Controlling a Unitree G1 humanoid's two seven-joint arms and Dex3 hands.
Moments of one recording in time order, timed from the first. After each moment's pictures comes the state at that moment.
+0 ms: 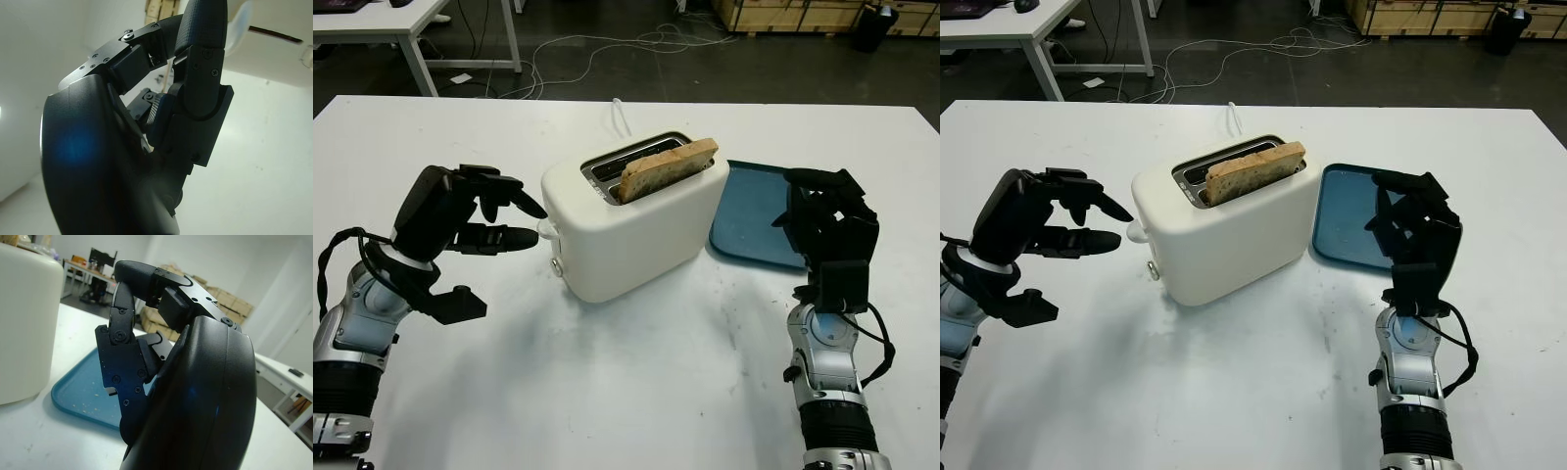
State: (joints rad) left arm -0.31 0.58 0.03 0.29 0.38 -0.82 -0.01; right arm -0.22 -0.12 -0.19 0.29 -0.05 -0.45 -0.22
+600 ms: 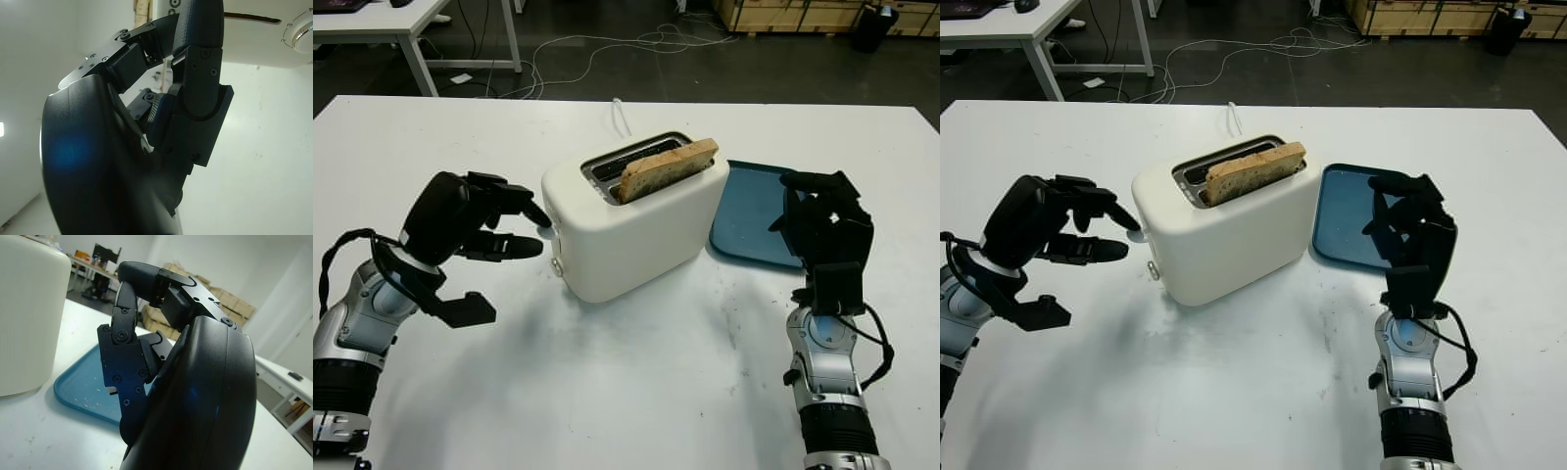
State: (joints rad) left arm -0.32 0.60 0.02 0.30 0.49 -0.82 0.03; right arm -0.21 -0.12 -0.19 0.27 -0.05 -0.44 -0.21
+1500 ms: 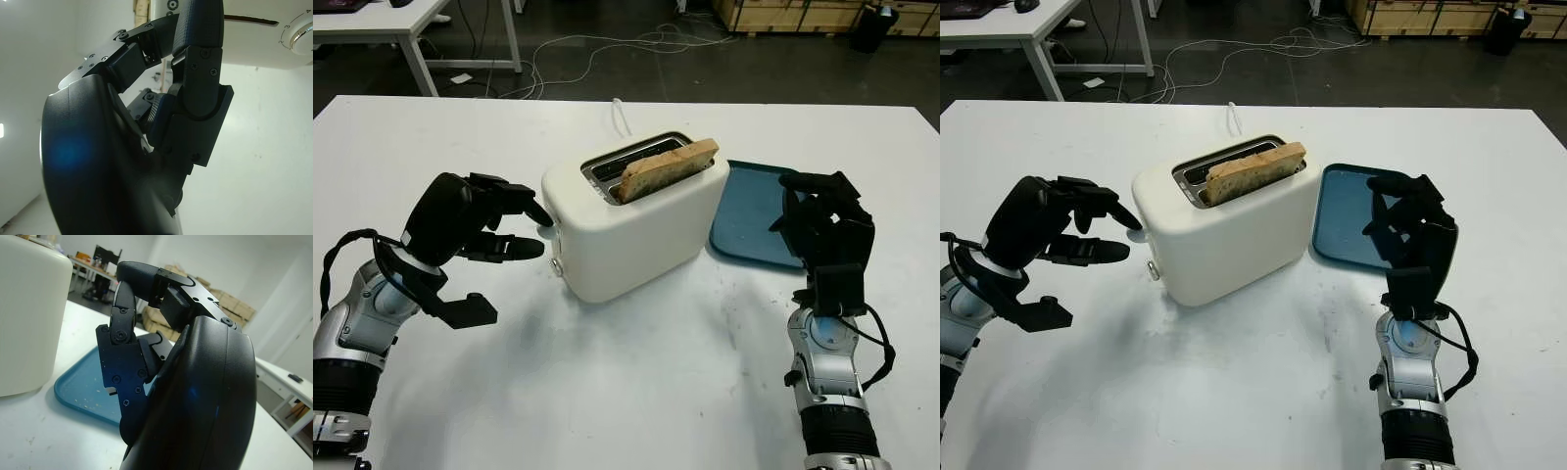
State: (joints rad) left arm -0.32 0.60 0.02 0.30 0.49 -0.82 0.03; right arm -0.20 -0.12 -0.19 0.26 -0.05 -0.44 -0.20
